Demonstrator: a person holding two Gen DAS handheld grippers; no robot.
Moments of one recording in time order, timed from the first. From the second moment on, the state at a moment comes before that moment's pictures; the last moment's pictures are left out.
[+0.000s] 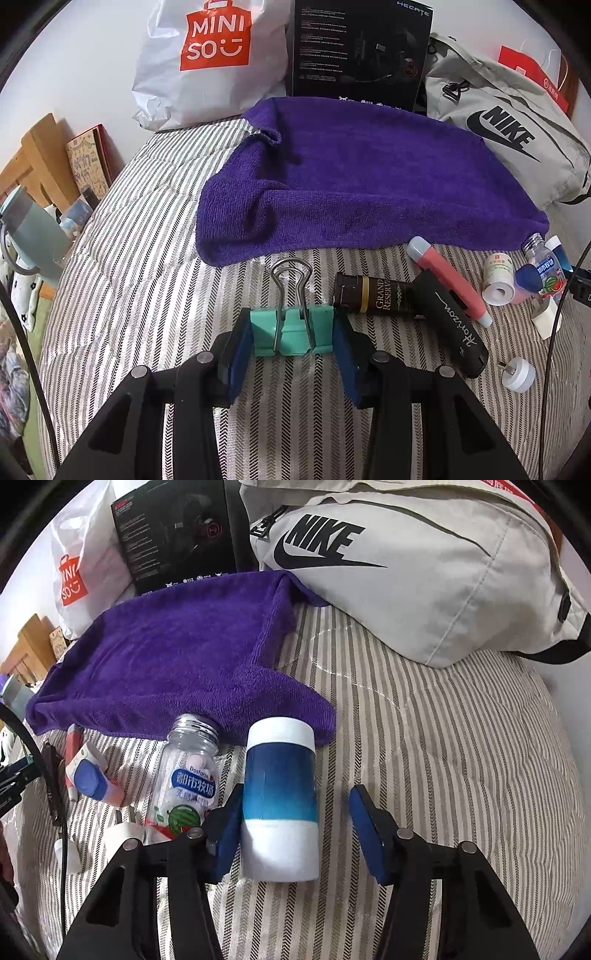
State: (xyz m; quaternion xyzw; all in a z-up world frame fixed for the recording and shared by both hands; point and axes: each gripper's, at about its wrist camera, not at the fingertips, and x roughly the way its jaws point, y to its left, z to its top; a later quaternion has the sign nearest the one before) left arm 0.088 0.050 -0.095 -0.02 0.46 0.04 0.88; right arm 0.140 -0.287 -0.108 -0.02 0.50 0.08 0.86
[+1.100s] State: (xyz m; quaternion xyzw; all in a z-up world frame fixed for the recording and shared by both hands) left arm 0.083 0.065 -0.019 -0.03 0.42 0.01 0.91; right arm 0.126 -0.283 -0.050 0.01 0.48 0.15 0.86
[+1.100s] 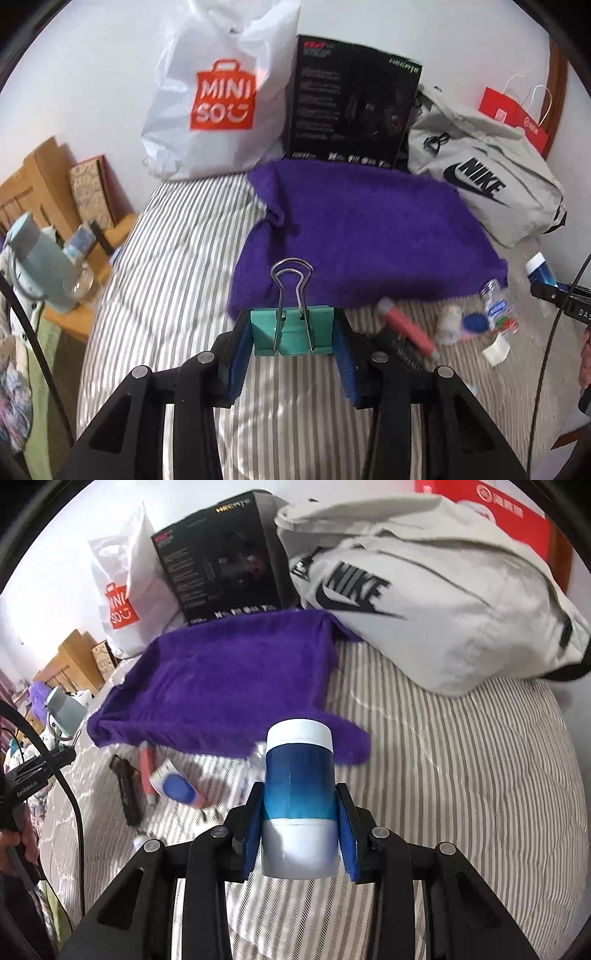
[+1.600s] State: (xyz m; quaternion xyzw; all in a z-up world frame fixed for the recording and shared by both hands) left arm 0.181 0.054 -0.012 -0.03 0.43 -0.01 0.90; right arm 0.202 -0.247 -0.041 0.00 0.47 0.18 0.86
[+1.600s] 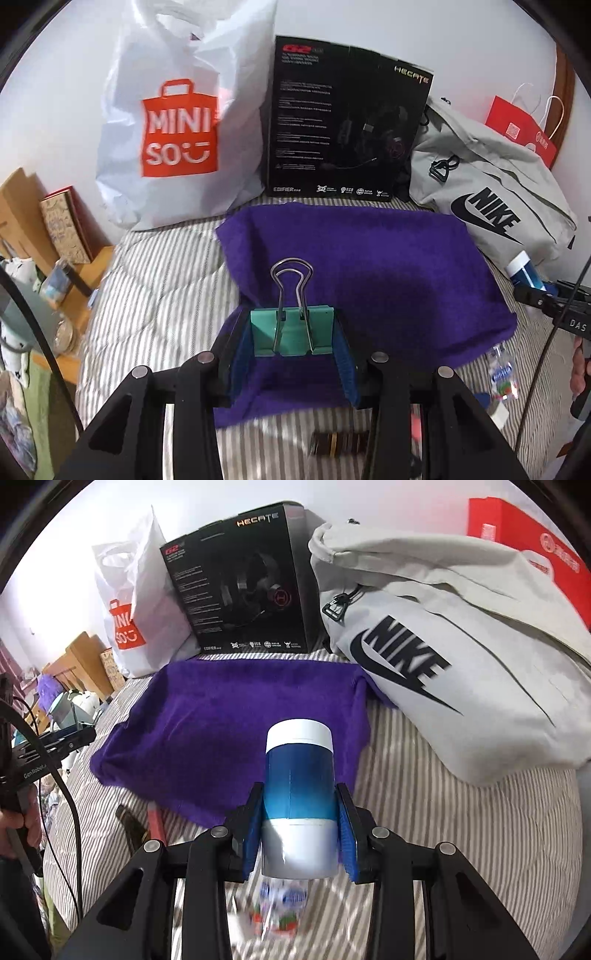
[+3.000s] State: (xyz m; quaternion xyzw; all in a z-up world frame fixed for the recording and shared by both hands) left arm 0.302 0.013 -0.088 0.02 0.49 -0.03 0.87; right arm 0.306 -0.174 -0.121 -0.11 0.52 0.21 0.82
